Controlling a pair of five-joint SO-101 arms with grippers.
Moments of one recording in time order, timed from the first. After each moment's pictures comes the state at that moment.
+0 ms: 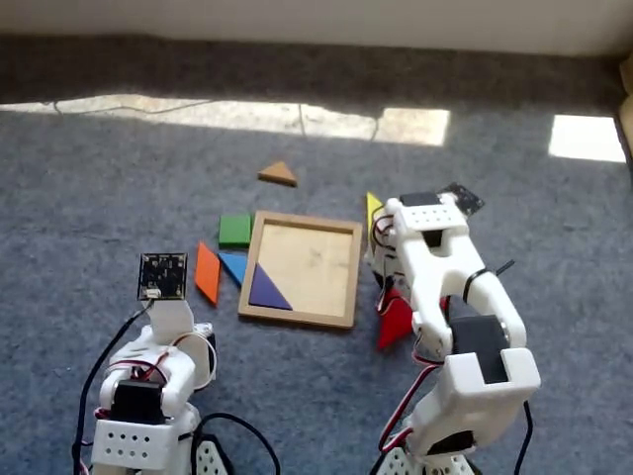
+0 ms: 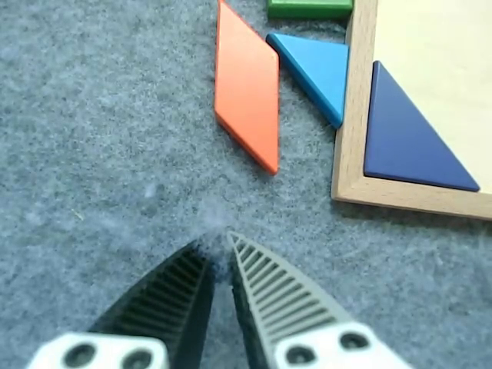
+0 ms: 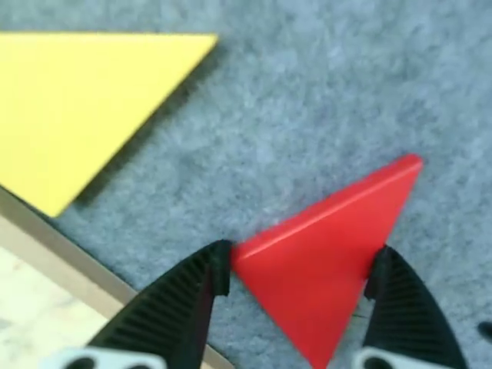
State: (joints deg) left arm -0.9 -101.2 96.0 70.9 12.0; right arm -13.2 10.5 23.0 67.3 -48.7
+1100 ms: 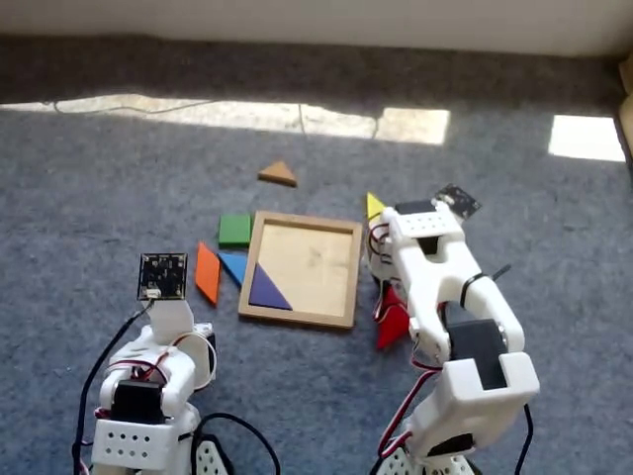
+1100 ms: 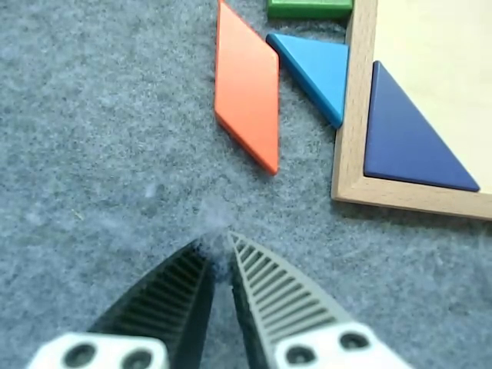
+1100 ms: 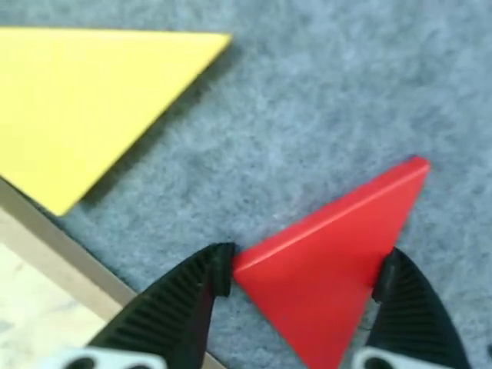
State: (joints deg) left arm -0.9 -101.2 96.0 70.9 12.0; right arm -15.2 13.5 26.3 62.4 -49.0
